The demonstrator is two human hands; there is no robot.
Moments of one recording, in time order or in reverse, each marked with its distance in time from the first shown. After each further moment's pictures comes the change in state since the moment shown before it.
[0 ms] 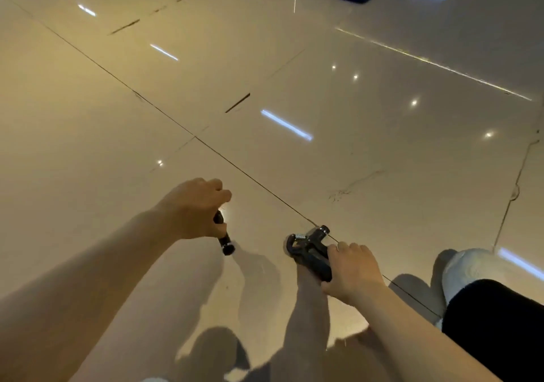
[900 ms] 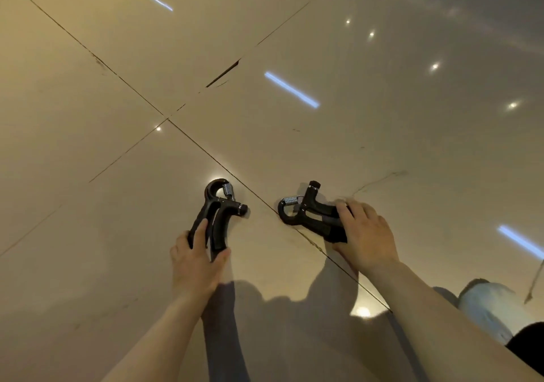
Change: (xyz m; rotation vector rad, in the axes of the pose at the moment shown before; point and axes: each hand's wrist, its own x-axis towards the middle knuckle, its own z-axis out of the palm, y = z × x) left_hand 0.050 0.056 0.160 -0.707 0.147 -0.828; right_hand 0.124 0.073 0.017 0.136 0.209 -0.010
